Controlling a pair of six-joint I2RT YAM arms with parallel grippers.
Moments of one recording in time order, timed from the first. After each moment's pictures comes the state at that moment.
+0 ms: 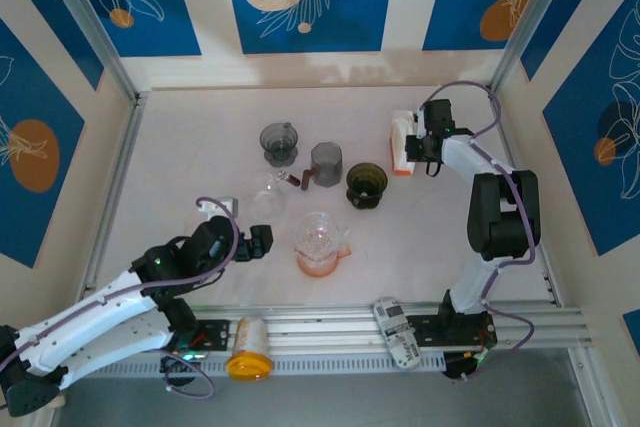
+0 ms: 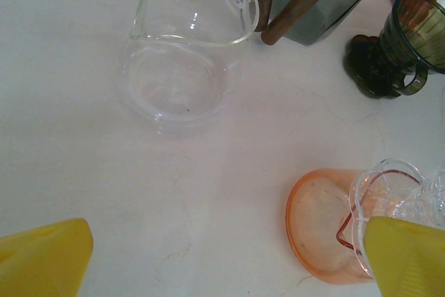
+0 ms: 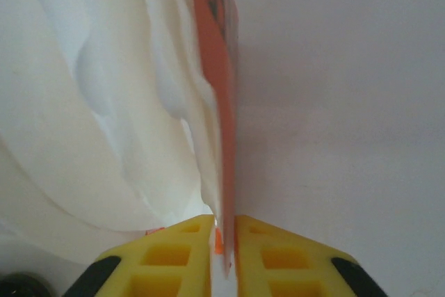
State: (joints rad) left arm -0.91 0.69 0.61 -0.67 -0.35 -0.79; right arm 0.07 1.79 1.24 -0.45 0.00 0.09
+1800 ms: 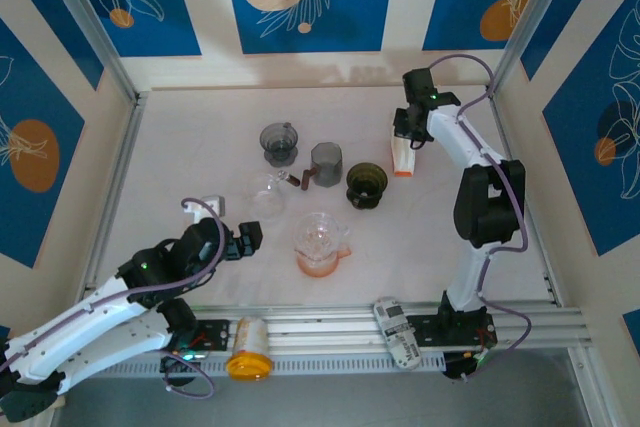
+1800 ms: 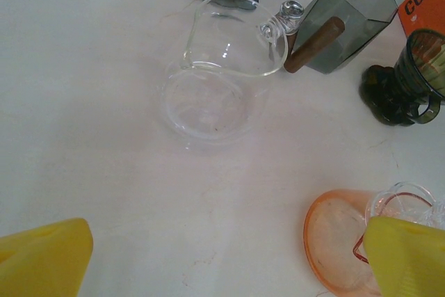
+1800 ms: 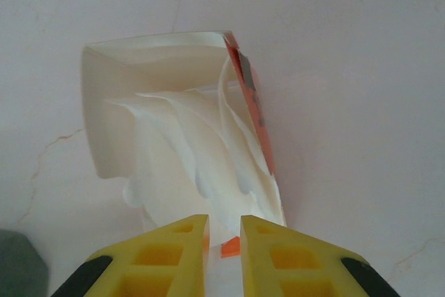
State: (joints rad) left arm -0.91 0.64 0.65 -0.76 -0.44 -0.80; right arm 0.17 1.92 1.66 -0.82 0.14 0.37
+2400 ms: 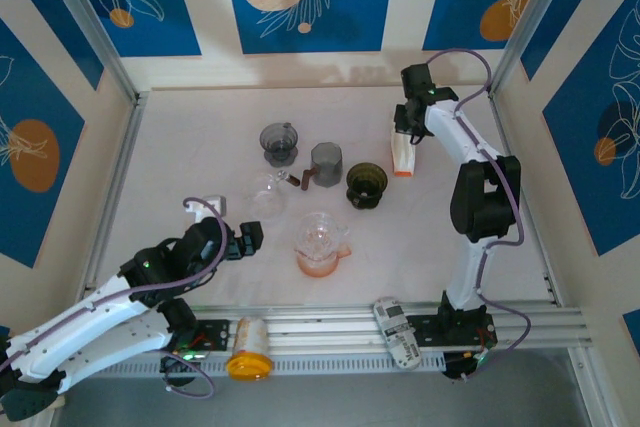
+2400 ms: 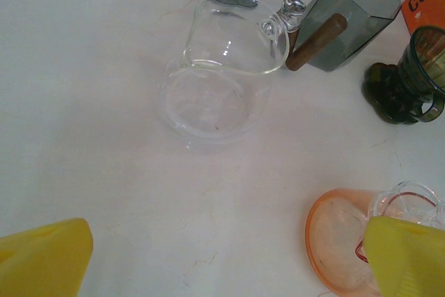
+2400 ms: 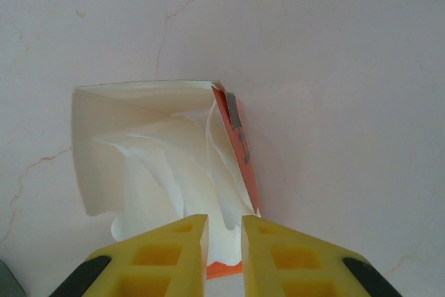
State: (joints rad) left arm -0.91 0.64 0.65 -0.76 -0.44 -0.81; right arm 0.17 1.97 1.74 -0.84 0.18 0.34
